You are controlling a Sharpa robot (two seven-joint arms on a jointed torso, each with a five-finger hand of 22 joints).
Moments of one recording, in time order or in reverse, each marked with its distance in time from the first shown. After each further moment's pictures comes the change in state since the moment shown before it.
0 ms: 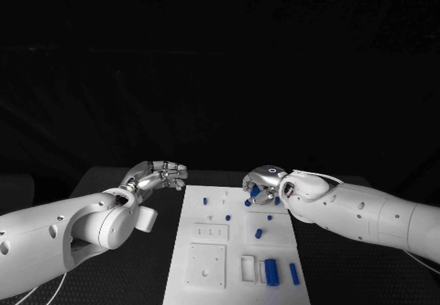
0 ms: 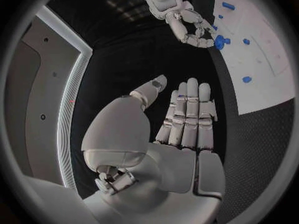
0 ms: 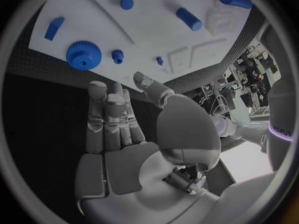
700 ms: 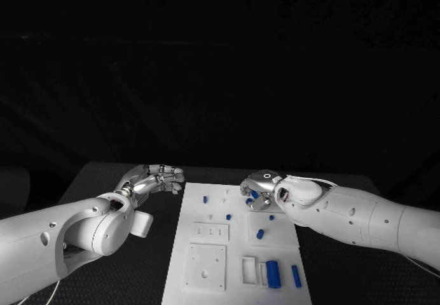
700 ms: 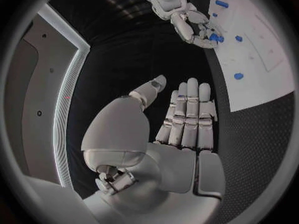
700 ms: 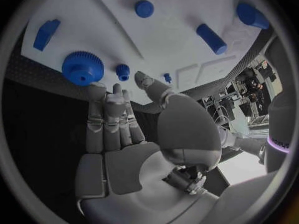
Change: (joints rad) left arm 0.004 0.001 0.002 0.004 -0.003 0.010 -0.001; left_hand -0.012 -0.004 0.003 -0.003 0.000 0.000 0.000 -0.005 -0.001 -0.001 0.001 -0.004 -0.003 0.000 0.000 -0.004 0.005 -0.005 0.000 0.000 0.004 0.000; right arm -0.012 0.010 0.000 -0.023 -0.099 -0.001 -0.026; right_hand 0.001 -0.020 0.017 0.009 0.001 -0.006 -0.001 -0.004 0.000 -0.016 0.009 -0.005 -0.011 -0.008 0.008 0.011 -0.014 -0.004 -0.008 0.004 0.016 0.000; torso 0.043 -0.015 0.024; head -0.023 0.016
